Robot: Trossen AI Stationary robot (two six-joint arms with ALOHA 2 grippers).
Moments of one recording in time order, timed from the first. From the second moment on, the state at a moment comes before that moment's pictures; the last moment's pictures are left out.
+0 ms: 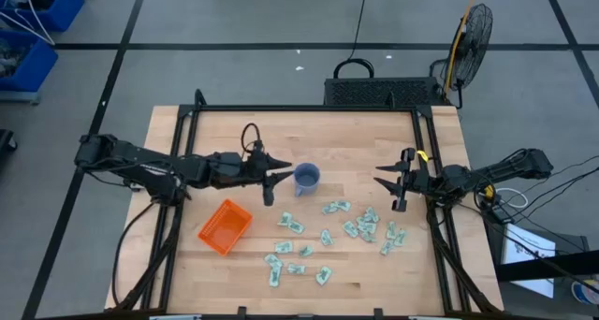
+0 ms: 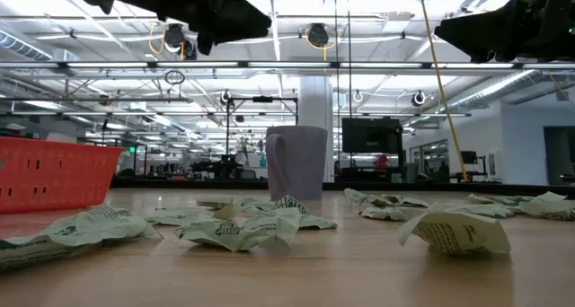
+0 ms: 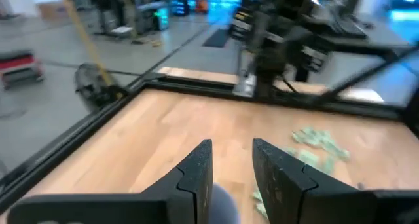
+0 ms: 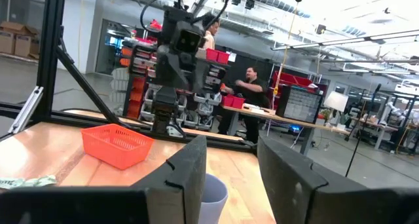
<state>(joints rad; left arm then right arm) -0.06 1.29 0.72 0.39 -0.27 -0.10 0.24 0.33 0.02 0.53 0.39 -0.31</state>
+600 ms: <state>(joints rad) -0.05 1.28 0.72 0.39 -0.22 -0.08 0.24 0.33 0.02 0.53 0.39 -0.31</state>
